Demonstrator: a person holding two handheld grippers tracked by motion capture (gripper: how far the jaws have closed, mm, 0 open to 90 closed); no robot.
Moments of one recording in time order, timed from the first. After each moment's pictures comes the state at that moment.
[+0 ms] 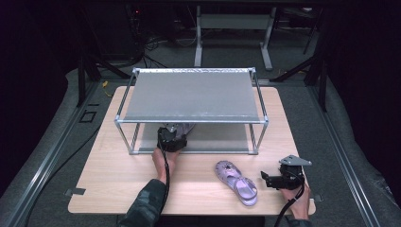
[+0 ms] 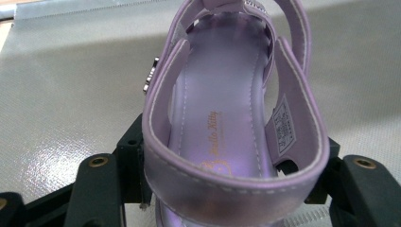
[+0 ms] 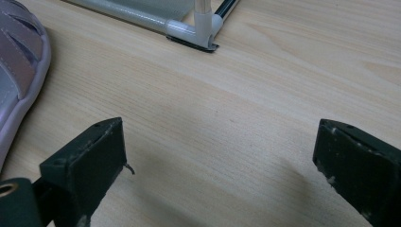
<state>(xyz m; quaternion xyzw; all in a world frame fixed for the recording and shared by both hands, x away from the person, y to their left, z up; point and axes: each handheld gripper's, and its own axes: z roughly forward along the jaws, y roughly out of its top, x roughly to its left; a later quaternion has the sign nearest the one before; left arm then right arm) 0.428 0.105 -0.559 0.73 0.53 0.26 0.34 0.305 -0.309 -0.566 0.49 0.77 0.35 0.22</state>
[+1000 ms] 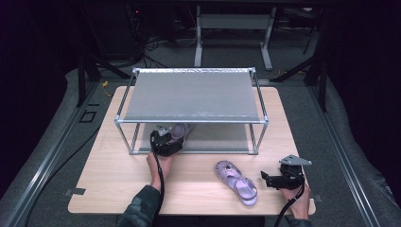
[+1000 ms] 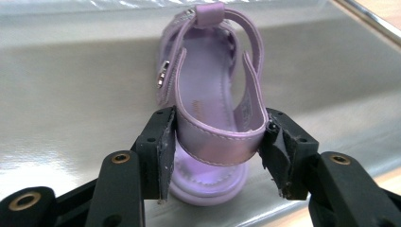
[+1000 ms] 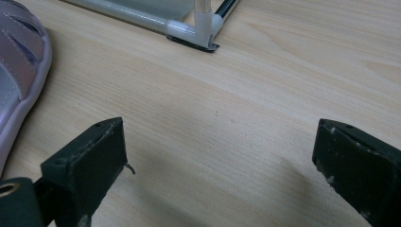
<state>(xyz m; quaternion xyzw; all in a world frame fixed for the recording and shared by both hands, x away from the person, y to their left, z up) 0.404 0.117 -0.546 0.71 0.52 0.21 0.42 0.305 -0.309 -0.565 0.49 0.77 0.35 0.21</state>
